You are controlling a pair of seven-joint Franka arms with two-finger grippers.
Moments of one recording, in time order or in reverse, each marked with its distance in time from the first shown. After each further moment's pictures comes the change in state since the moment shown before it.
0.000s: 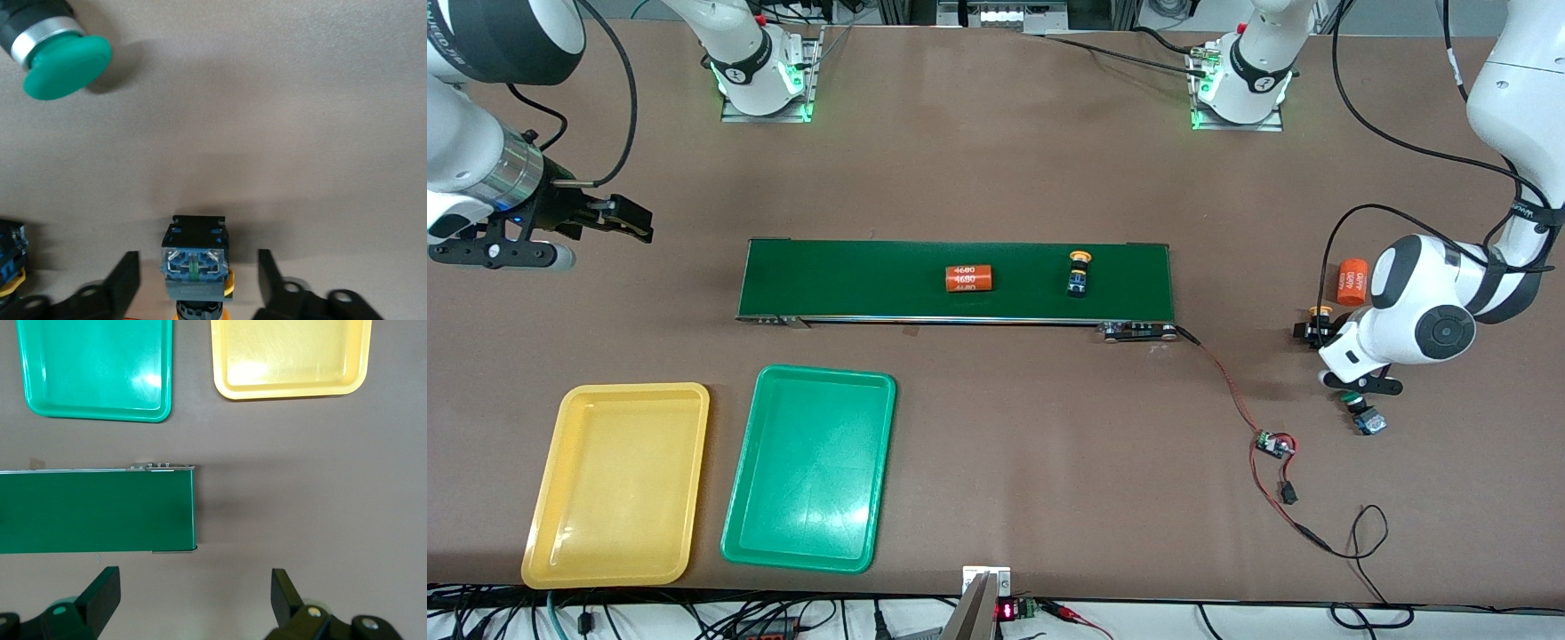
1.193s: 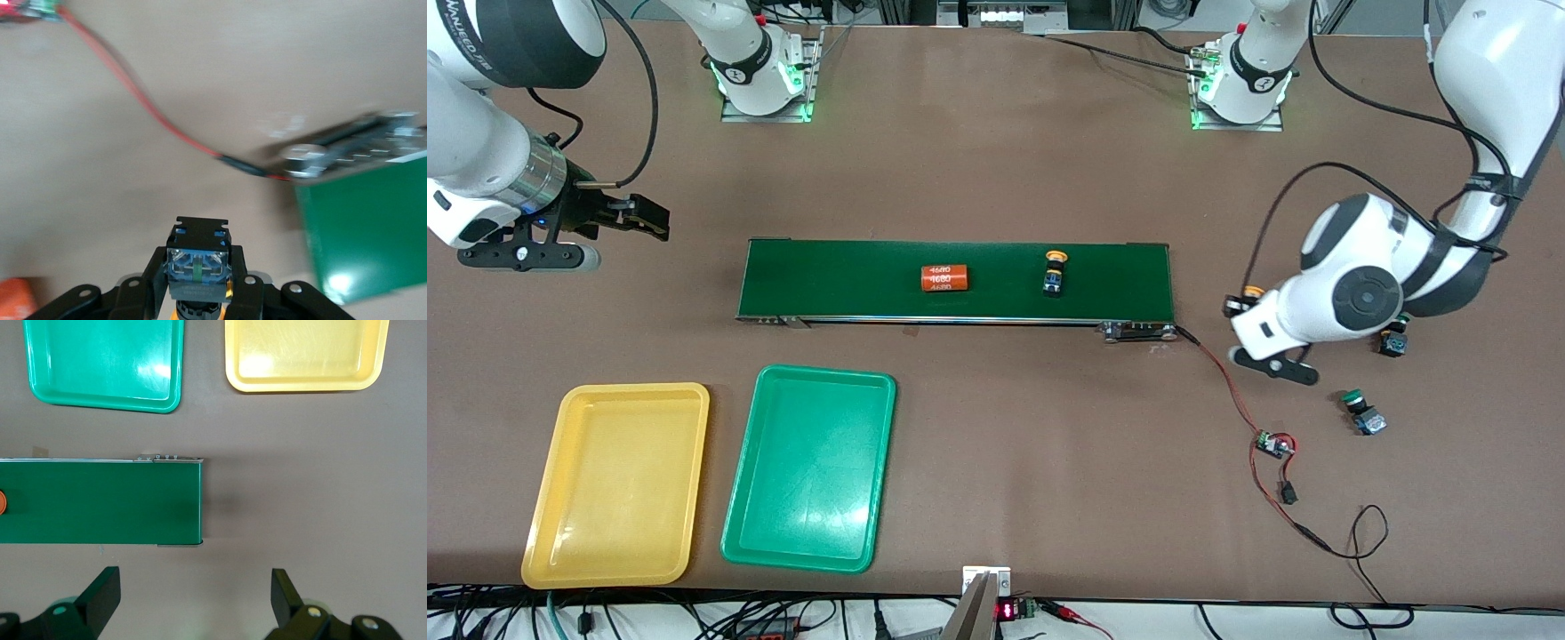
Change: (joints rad) left arm -0.013 -0.055 -0.416 0.069 -0.097 -0.244 -0.147; right arm 0.027 0.009 -0.001 0.000 -0.001 -0.014 0.004
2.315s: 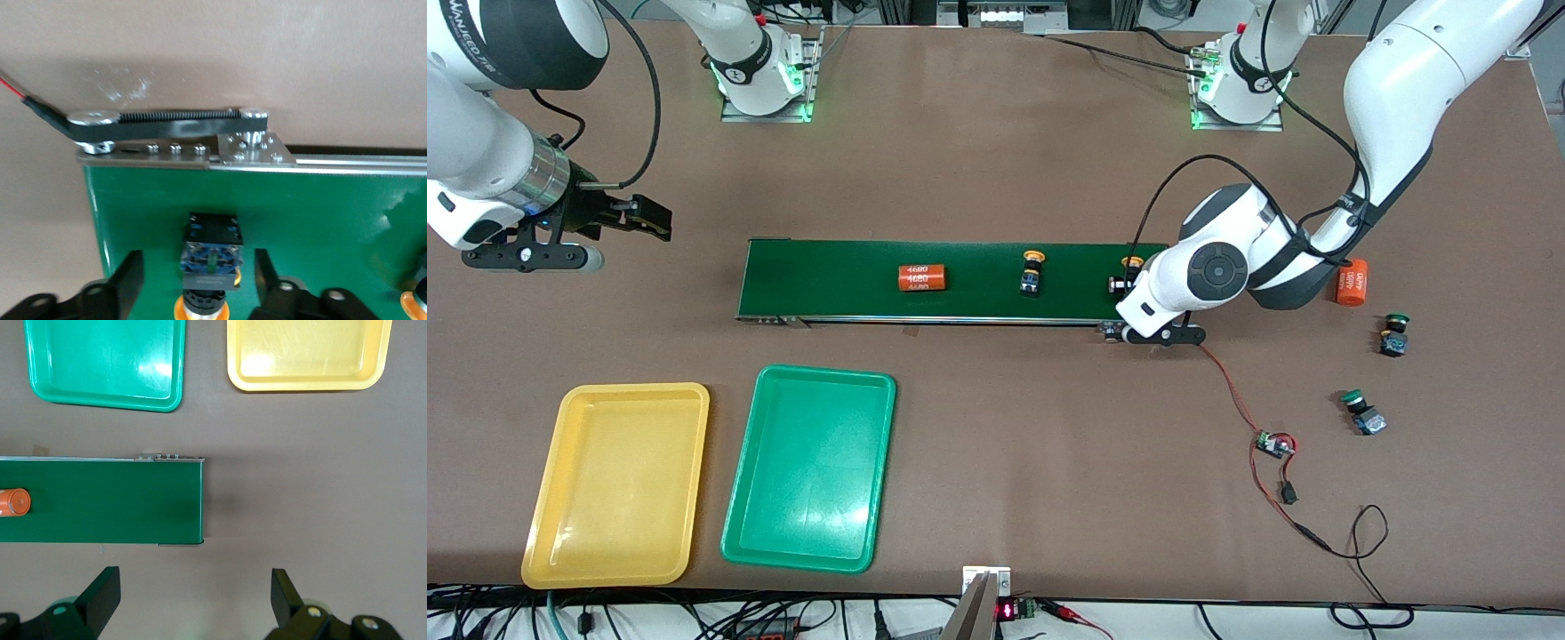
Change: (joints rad) left arm -0.175 0.107 -0.010 -0.038 -0.025 0.127 -0.507; right arm 0.004 0.003 0.000 0.000 0.000 -0.001 0.000
